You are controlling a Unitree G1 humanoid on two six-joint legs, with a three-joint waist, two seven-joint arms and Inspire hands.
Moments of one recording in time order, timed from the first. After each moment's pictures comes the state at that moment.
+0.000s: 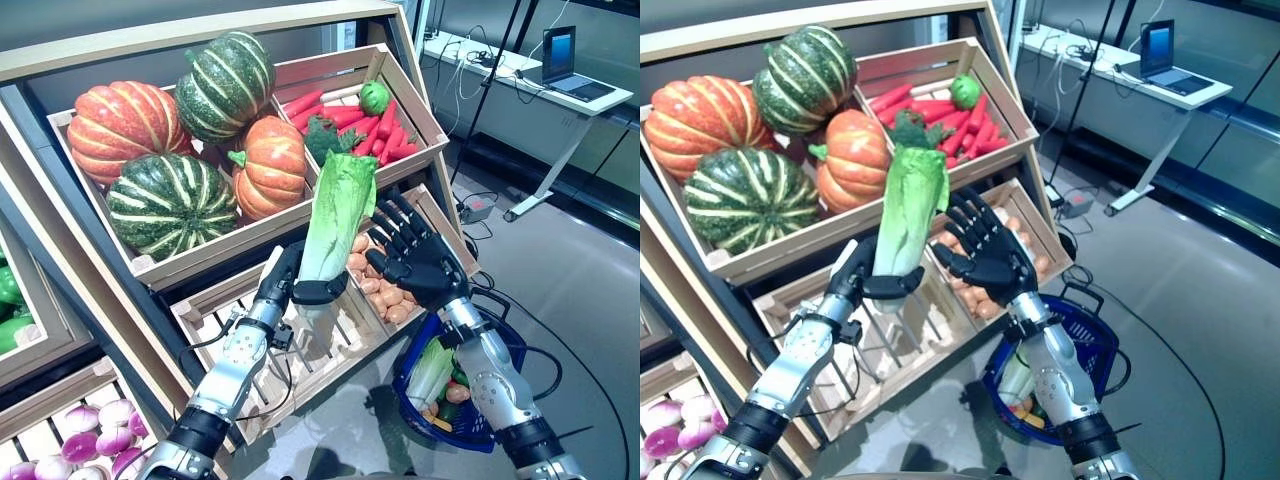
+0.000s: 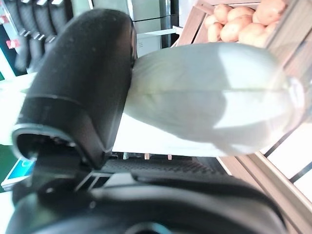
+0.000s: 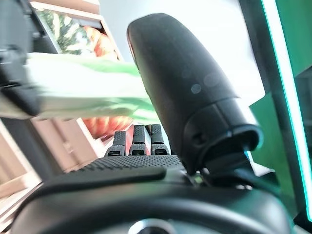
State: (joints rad) left arm -0.19 0.40 -0.29 0.18 -0.19 -0.08 0.04; right arm -0.19 -0.31 0.23 0.07 0.87 -0.16 0.30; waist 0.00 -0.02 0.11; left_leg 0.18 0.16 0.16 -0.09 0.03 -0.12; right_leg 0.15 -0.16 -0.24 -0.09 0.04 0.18
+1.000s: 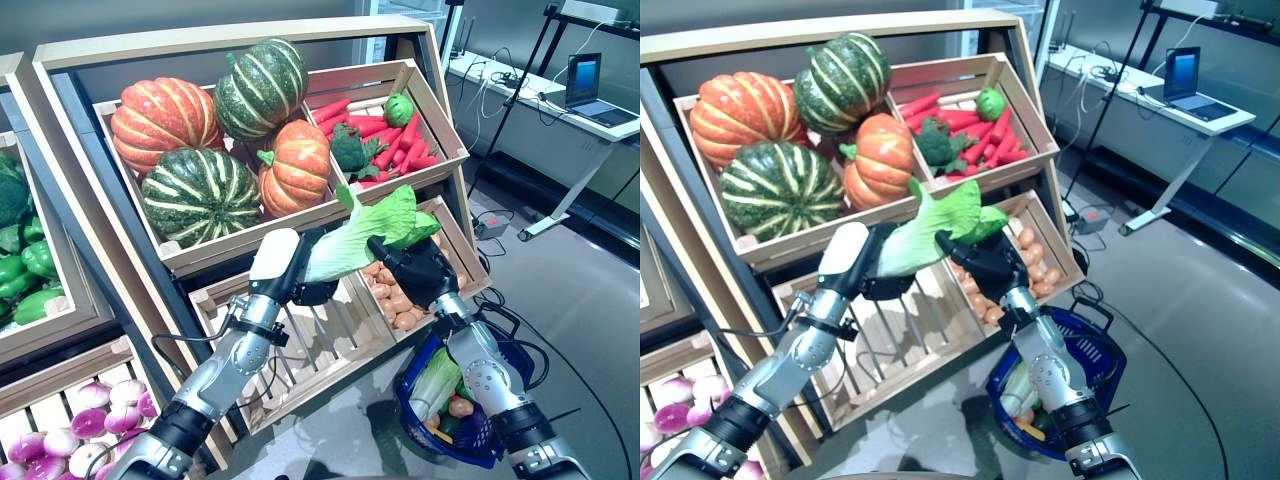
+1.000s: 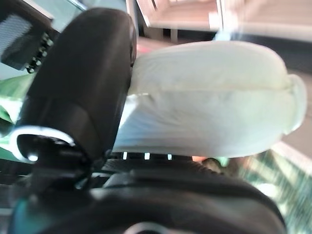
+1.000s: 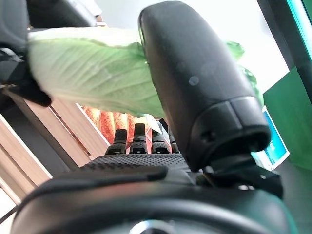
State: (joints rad) left arm -0.23 0.54 -0.39 0.13 0.55 -0.20 0.44; right arm -0.23 -0.30 0.27 0.15 1.03 -0.07 0.20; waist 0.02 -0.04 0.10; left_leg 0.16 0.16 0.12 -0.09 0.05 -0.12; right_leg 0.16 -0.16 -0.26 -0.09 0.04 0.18
